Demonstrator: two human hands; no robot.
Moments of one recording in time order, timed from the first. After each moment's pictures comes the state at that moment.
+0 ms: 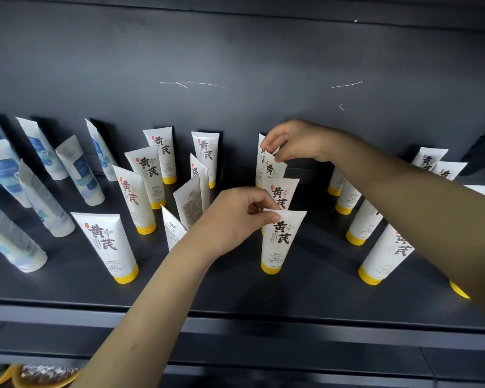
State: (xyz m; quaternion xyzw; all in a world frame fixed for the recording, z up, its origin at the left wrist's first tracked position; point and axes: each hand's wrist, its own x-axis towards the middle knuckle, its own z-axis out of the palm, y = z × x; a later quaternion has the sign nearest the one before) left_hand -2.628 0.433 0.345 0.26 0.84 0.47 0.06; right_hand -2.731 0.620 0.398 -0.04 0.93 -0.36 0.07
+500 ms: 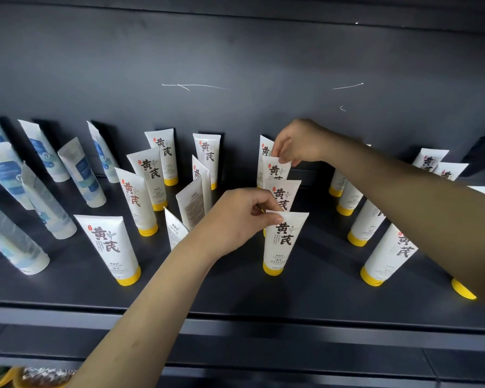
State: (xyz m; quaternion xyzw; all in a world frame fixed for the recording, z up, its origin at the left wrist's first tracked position) left_hand -2.630 0.432 0.349 0.27 0.85 0.45 0.06; right_hand -2.732 0.624 0.400 -0.05 0.97 -0.25 0.03
